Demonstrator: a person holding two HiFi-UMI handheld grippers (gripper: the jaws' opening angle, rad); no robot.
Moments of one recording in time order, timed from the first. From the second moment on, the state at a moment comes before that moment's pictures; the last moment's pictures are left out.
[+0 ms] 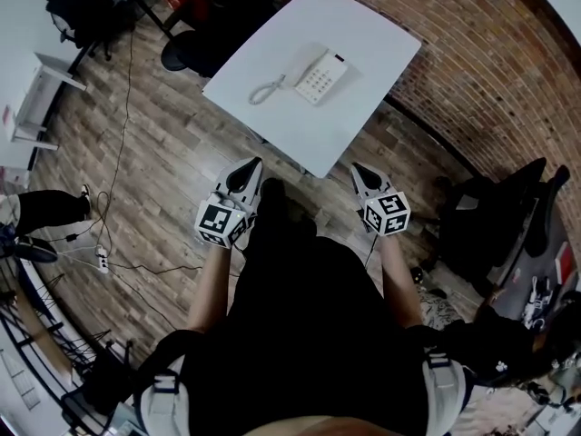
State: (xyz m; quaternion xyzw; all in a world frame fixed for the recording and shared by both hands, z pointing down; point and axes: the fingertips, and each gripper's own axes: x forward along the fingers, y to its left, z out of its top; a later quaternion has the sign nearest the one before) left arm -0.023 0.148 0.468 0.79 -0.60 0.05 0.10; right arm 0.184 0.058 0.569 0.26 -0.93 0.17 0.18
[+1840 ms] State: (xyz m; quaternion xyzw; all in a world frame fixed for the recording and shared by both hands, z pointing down) left arm -0.118 -0.120 0.498 0.92 -0.38 0.05 0.12; right arm 0.066 -0.087 0.562 0.46 -0.85 0.19 0.16
